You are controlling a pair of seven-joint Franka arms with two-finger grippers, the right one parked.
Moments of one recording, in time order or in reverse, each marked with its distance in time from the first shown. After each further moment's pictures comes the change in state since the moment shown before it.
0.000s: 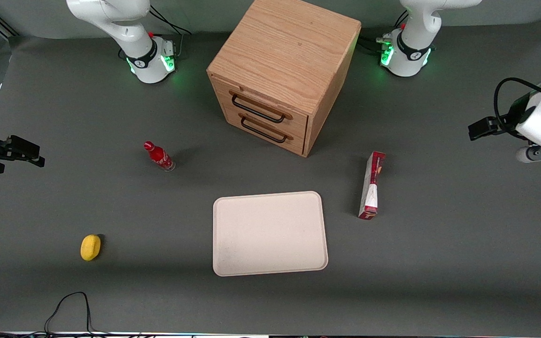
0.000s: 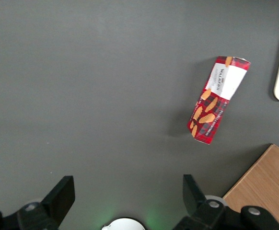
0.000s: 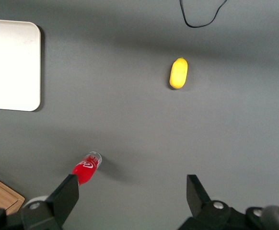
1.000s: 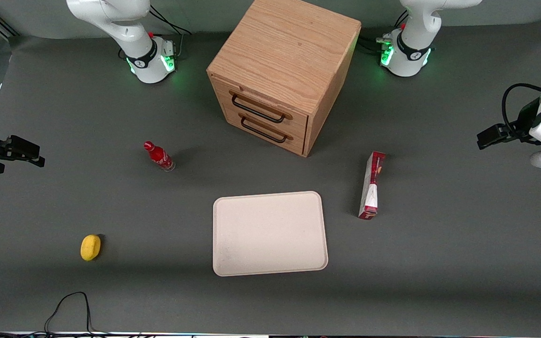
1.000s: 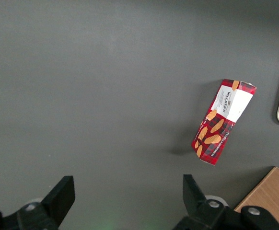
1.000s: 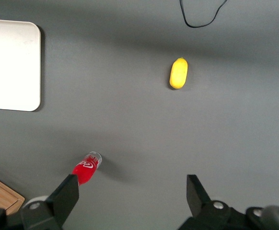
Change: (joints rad) arm 0.017 -0.003 0.040 -0.020 0.003 0.079 -0.007
